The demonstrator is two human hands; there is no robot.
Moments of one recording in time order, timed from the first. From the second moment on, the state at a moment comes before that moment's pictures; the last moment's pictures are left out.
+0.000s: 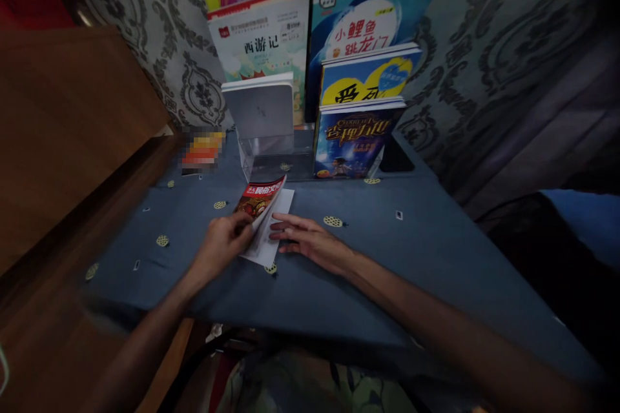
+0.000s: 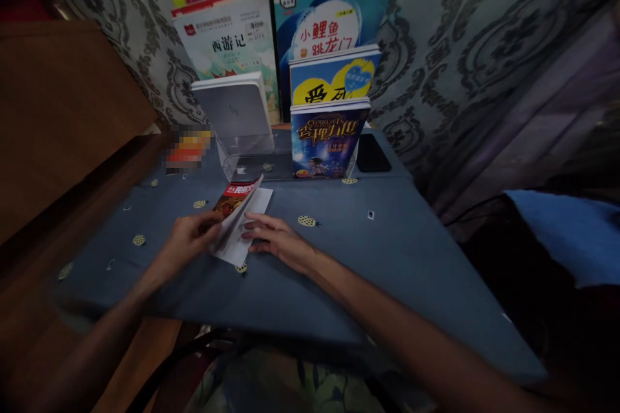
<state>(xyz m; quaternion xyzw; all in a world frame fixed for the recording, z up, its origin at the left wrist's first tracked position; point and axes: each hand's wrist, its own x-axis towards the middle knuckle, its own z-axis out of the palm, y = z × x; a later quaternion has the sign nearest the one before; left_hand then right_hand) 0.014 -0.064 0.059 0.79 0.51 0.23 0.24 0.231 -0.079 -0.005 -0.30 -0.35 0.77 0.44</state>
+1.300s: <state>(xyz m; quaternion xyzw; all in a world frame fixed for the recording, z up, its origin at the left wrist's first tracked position) -0.004 -0.001 0.045 0.52 0.38 0.38 0.67 0.246 -0.059 -0.007 -0.46 -0.41 0.59 0.52</state>
